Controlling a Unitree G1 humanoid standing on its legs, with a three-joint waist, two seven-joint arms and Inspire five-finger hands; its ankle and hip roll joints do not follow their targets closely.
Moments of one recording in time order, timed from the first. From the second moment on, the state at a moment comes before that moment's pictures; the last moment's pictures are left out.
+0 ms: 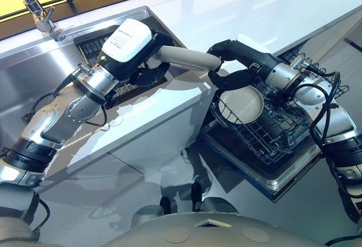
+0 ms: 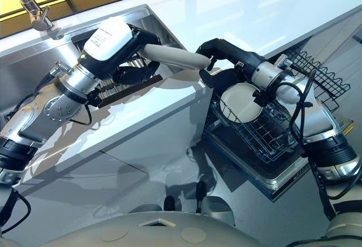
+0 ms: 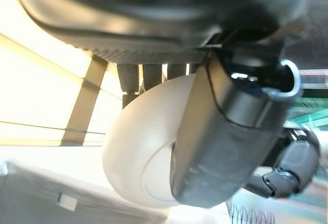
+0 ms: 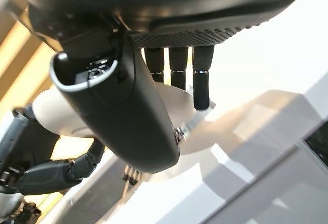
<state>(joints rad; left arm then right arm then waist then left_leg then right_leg) -0.43 0.89 -0.31 -0.06 0.32 -0.36 0.13 -0.45 -0.81 0.21 -0.06 0.18 -0.05 0.33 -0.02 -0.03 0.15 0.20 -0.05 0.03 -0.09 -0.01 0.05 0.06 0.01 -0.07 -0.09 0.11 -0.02</state>
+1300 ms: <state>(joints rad) -0.38 0.82 -0.22 -0.01 0.35 -0.33 0.17 -0.36 -0.75 0.15 -0.11 0.02 -0.24 0.21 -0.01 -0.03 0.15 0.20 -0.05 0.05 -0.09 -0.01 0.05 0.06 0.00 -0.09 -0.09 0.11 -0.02</state>
